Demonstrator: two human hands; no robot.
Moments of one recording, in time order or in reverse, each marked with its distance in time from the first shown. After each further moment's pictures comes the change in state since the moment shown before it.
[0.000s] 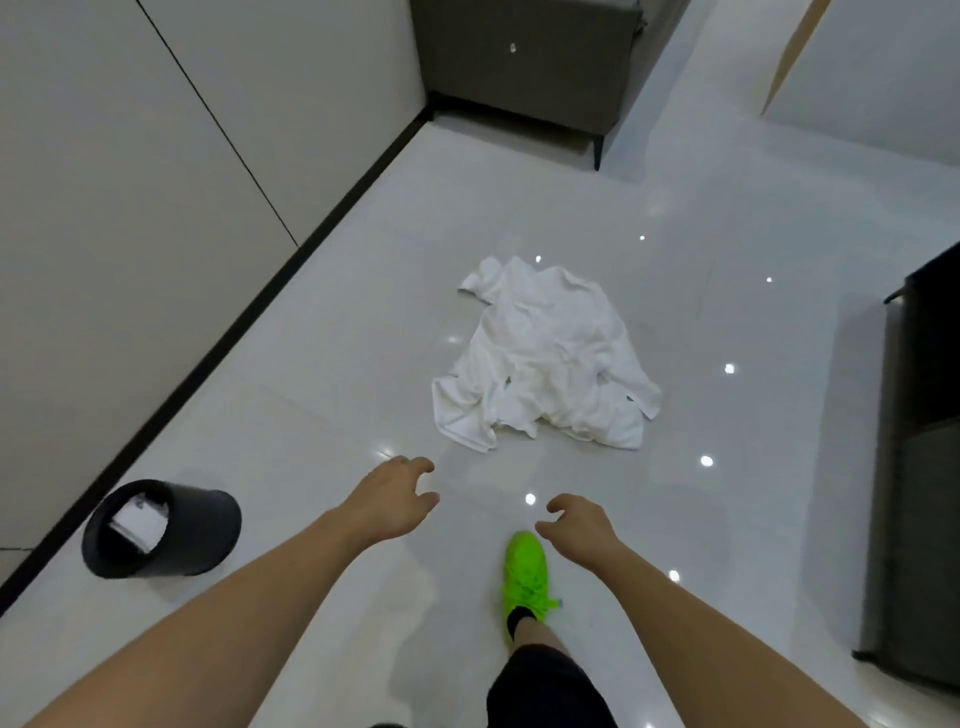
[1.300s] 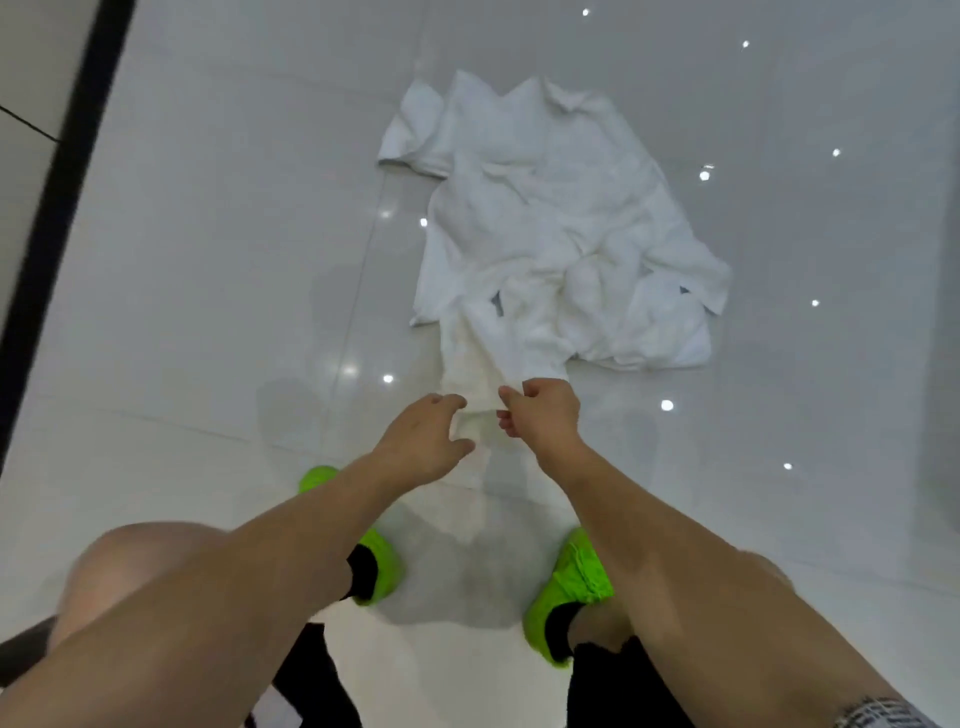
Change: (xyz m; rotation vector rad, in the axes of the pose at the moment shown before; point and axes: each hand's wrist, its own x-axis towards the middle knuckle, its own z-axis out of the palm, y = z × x) left_hand 0.445 -0.099 0.080 0.059 -0.252 0.189; right_hand 0.431 -0.086 0.094 0.794 0.304 0.276
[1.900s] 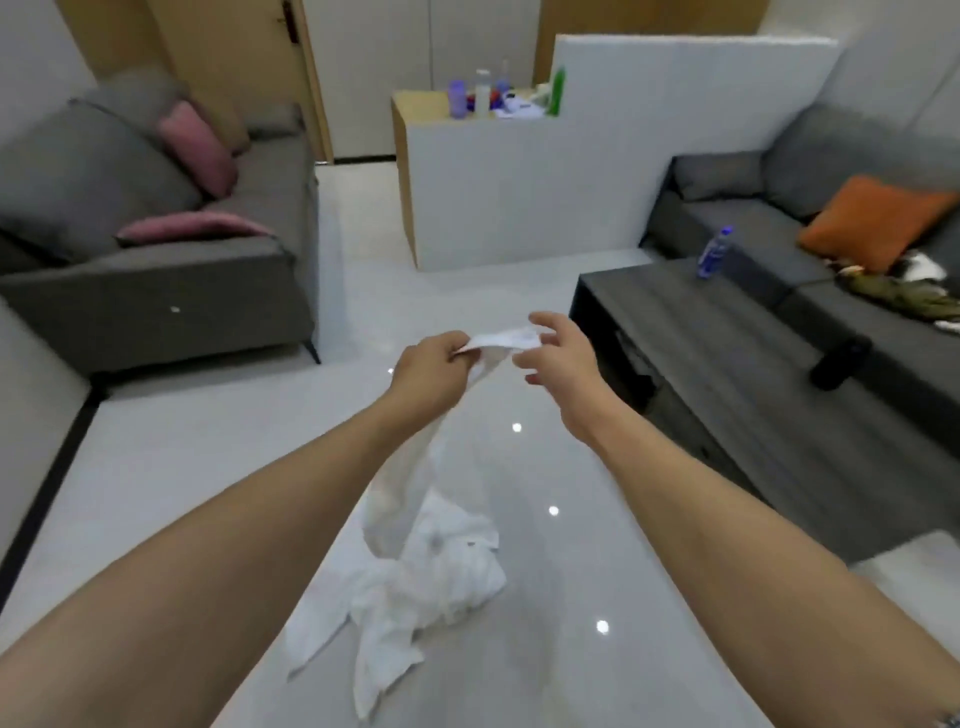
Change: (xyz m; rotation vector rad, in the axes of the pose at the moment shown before) left_hand -0.315 0.571 -0.279 -0.084 0.480 0.748; right_hand -0.383 -0.300 -0.510 0.473 0.401 -0.640
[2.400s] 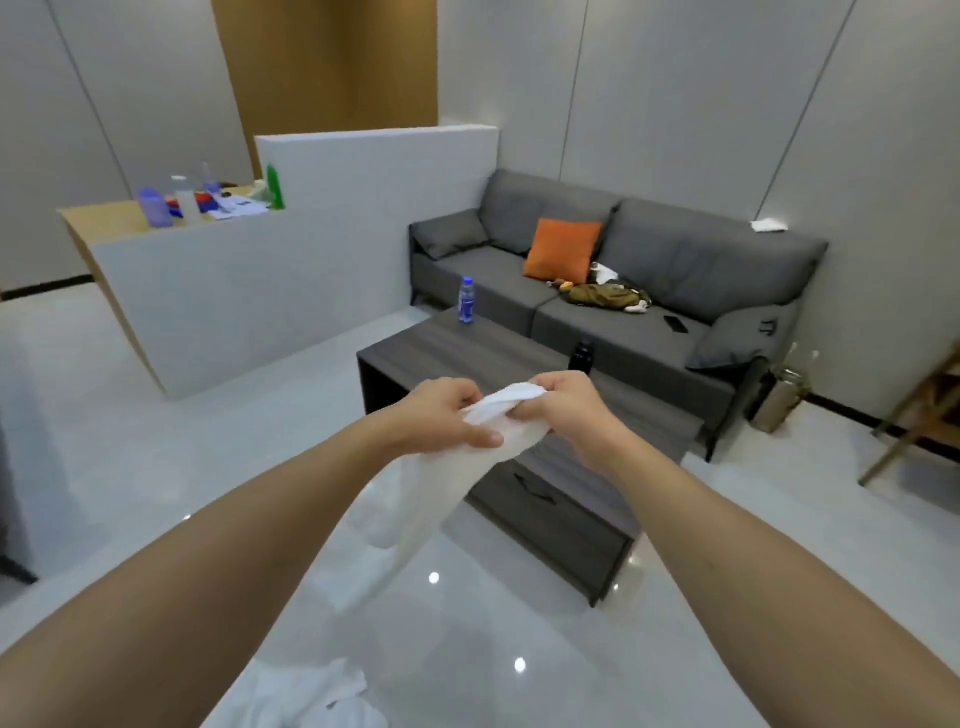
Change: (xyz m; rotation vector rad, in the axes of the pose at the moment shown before) left_hand 0.082 0.223 0.153 0.119 -0.719 0.513; right_hand -0.020 -0.017 -0.273 -0.162 0.403 0.027
